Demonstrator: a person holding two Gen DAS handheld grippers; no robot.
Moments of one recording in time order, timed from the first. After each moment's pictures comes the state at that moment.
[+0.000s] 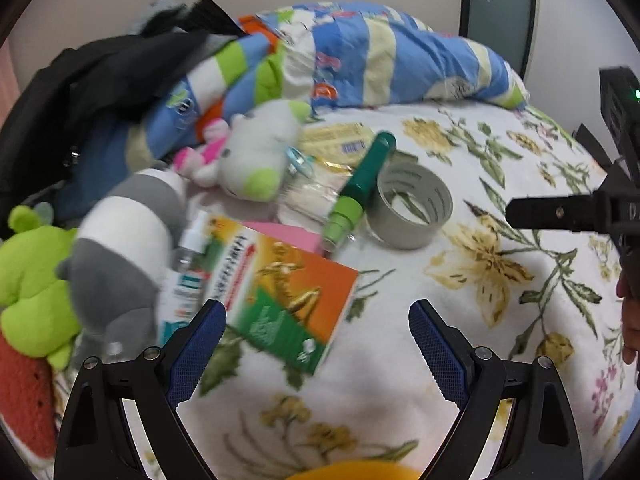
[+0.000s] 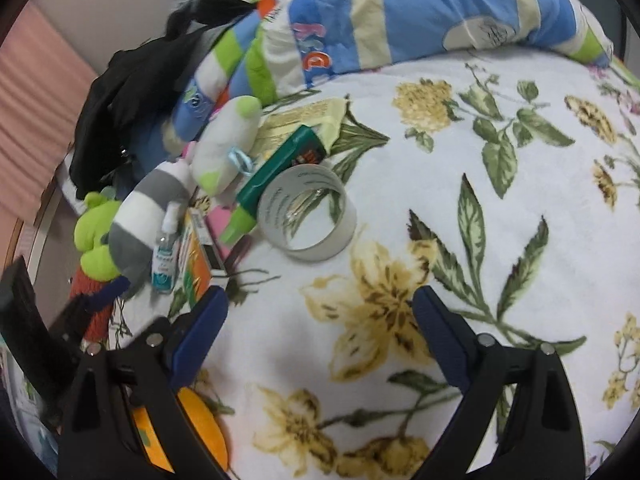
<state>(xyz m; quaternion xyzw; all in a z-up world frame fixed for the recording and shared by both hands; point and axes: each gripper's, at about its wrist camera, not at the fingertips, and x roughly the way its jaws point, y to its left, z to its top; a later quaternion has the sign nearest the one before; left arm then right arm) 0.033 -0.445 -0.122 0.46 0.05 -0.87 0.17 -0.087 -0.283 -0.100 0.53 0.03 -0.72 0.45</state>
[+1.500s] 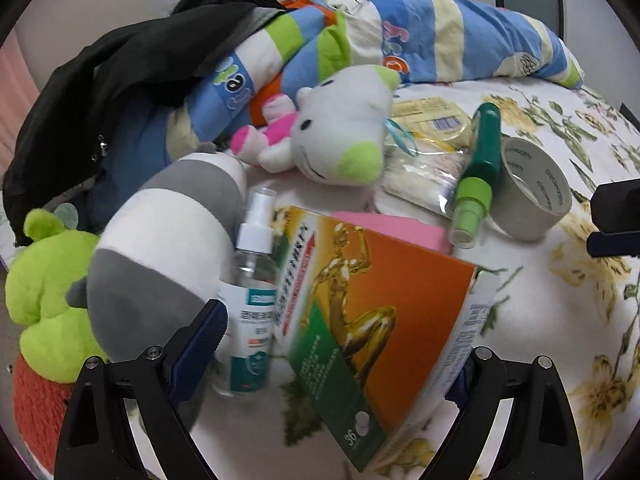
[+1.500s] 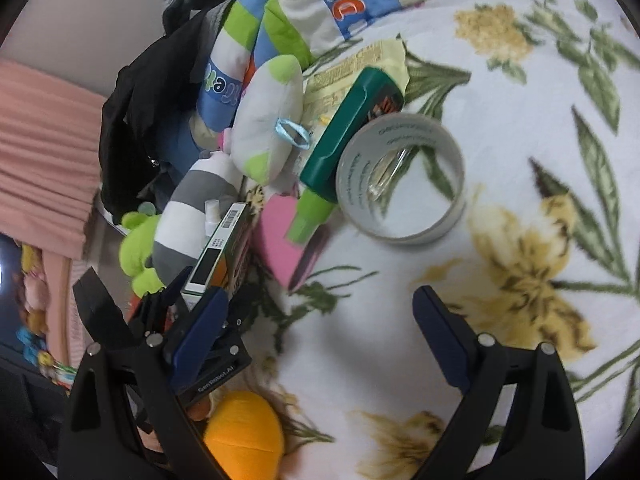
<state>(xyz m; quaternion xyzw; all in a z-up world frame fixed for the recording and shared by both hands) 0.028 -0.518 -0.154 0.47 -0.01 -0.85 0.24 -0.064 -0.342 -0.131 0.61 -0.07 -0.62 0.49</state>
